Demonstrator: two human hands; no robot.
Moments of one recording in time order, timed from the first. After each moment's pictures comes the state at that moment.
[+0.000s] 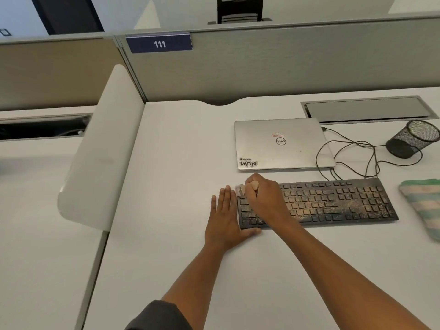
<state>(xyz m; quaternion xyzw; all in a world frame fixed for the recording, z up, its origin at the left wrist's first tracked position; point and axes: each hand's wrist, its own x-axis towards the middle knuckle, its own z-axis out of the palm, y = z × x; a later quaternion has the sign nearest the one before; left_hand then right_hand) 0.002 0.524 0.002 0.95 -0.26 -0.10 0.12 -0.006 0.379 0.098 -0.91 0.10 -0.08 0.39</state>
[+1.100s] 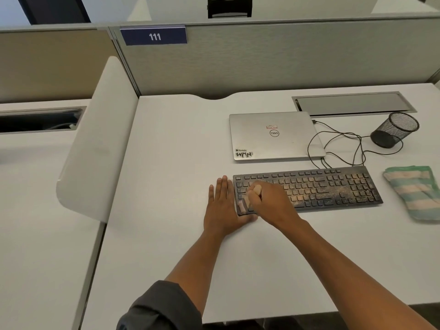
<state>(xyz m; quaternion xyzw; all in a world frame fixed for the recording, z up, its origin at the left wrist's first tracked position) 0.003 0.527 0.000 0.95 -0.26 -0.10 0.12 -0.052 0.384 0.110 -0.93 0.10 -0.02 0.34</state>
